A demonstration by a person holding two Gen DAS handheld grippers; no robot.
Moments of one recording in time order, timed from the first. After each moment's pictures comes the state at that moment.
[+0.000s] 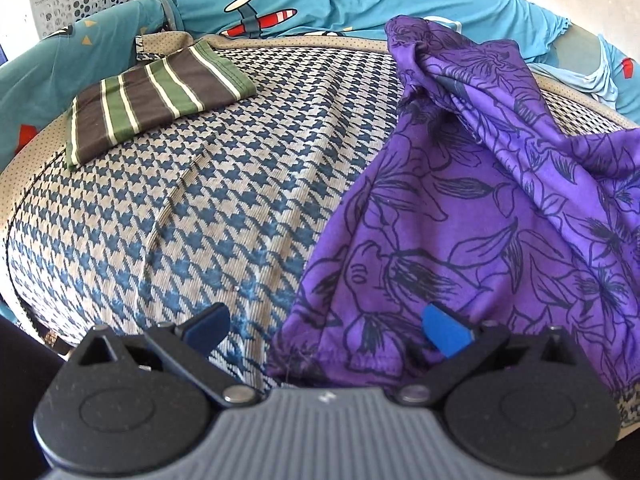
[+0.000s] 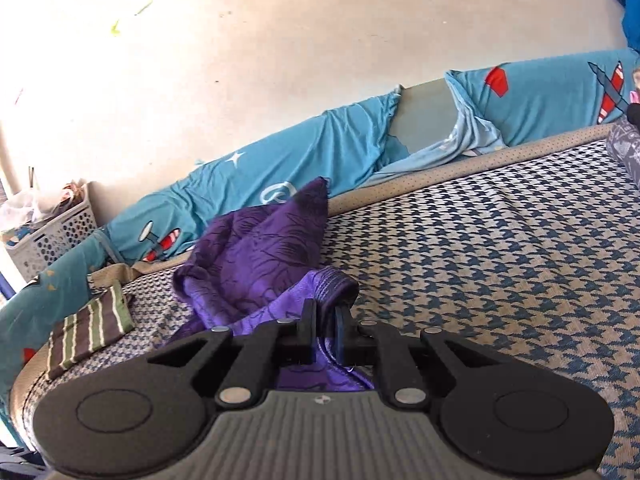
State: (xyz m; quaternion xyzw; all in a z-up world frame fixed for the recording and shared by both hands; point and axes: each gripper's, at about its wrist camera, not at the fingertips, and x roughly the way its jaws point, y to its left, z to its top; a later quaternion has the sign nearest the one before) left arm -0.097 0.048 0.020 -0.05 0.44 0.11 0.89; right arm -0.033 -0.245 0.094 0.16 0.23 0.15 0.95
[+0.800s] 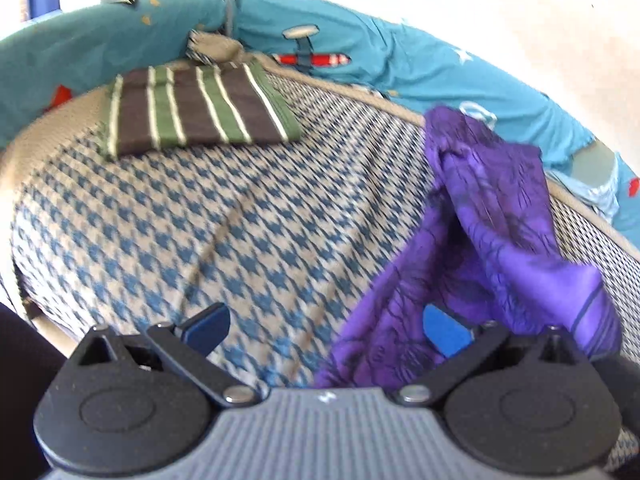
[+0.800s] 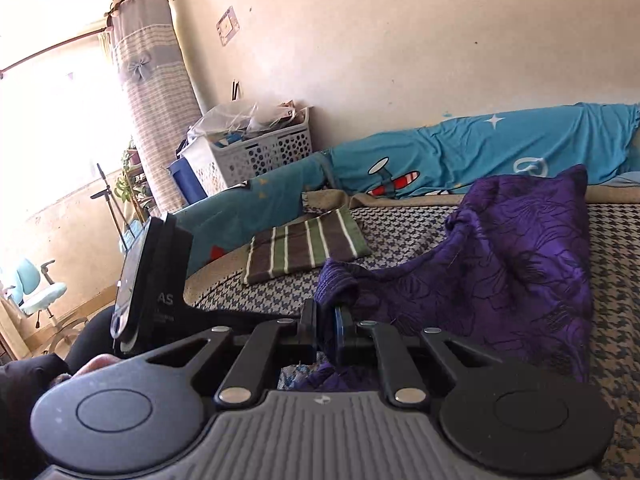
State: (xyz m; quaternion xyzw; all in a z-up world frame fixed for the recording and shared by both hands) left arm -0.111 0.100 0.056 -0.17 0.36 0.15 0.91; right arm -0.126 -0.105 0.124 0.07 0.22 0.42 0.88
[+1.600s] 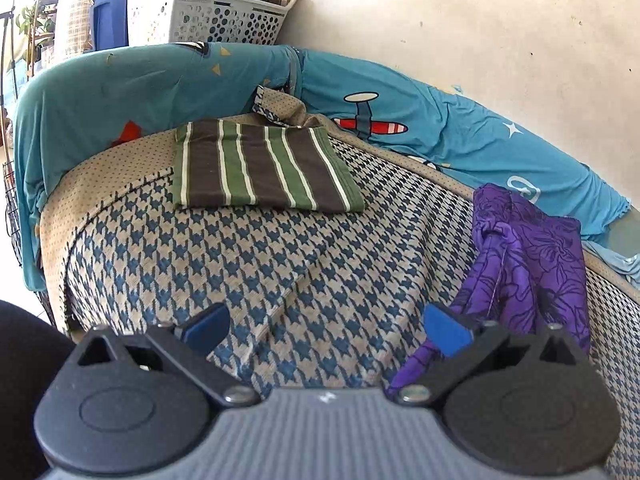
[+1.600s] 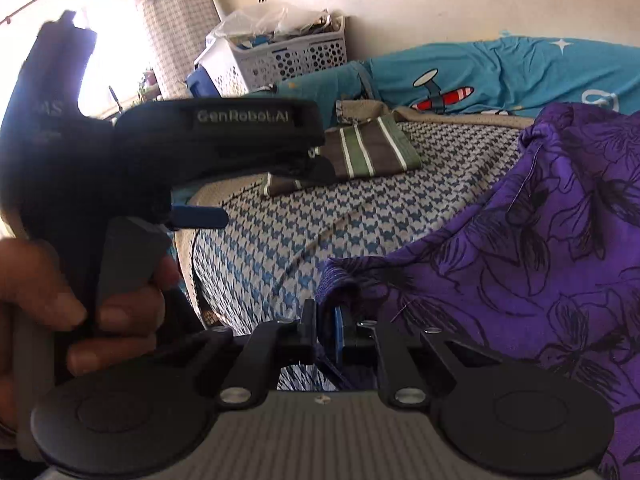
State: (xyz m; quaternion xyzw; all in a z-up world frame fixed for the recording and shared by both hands) left arm -0.128 0.124 0.073 -0.18 0.30 0.21 0.91; right arm -0.102 -0.025 0.052 0.00 0.31 0.46 0.83
